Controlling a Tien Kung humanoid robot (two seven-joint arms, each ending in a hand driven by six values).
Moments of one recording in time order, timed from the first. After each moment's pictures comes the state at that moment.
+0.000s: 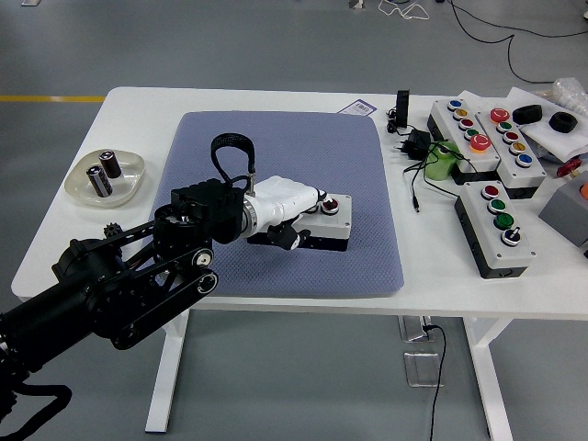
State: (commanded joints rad) left arm -0.84 0.12 -0.65 -1.24 2.00 -0.36 0.32; right arm 0.15 -0.12 0.60 0.18 -0.55 -0.31 -0.06
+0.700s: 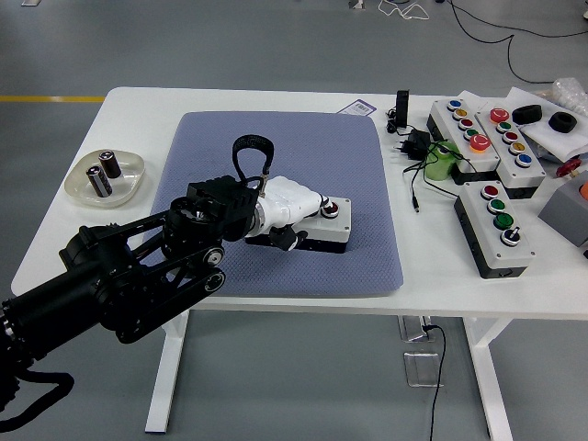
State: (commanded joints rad) left arm -0.90 0.12 -0.60 -1.21 2.03 -0.43 0.33; right arm 0.15 -0.12 0.60 0.18 -0.55 -0.31 -0.06
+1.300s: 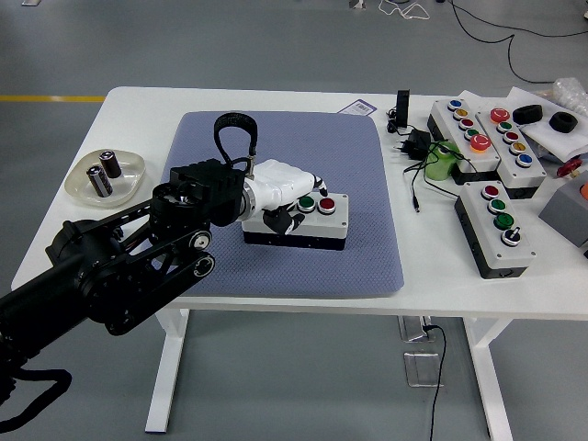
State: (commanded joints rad) left arm -0.87 0.14 -0.72 -1.29 2.02 -0.45 0.34; right arm 0.15 -0.12 0.61 0.18 -0.55 -0.31 -0.06
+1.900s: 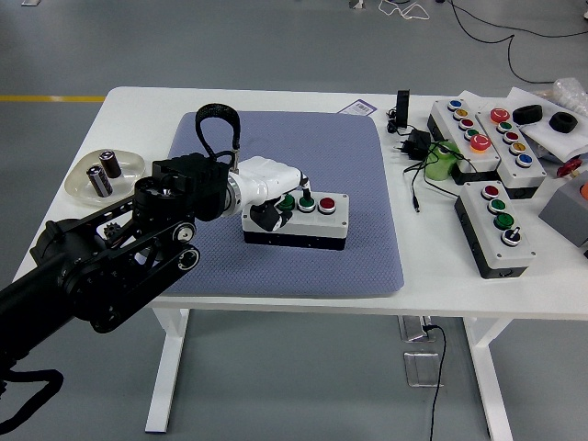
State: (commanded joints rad) left arm -0.86 0.16 -0.75 -1.28 2.01 -0.49 0.34; right arm 0.15 -0.12 0.61 0.18 -0.55 -0.31 -0.06
